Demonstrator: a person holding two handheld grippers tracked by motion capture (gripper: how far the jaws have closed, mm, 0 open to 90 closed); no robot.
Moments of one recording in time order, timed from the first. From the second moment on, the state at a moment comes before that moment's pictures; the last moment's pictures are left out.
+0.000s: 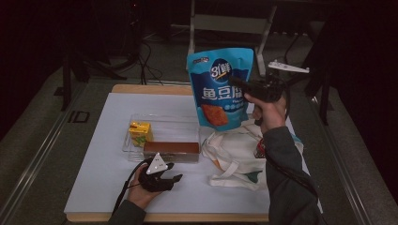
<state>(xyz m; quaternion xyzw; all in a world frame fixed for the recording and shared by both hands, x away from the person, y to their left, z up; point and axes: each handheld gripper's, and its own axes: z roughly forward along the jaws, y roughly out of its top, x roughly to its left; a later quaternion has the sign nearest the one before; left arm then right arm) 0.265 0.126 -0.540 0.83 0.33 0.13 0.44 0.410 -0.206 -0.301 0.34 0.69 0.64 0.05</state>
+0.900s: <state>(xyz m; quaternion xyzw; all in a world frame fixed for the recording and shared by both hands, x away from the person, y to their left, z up) 0.264 0.127 -0.540 0.83 0.33 0.13 0.44 0.432 -0.129 -0.313 0.33 0.71 0.62 0.03</state>
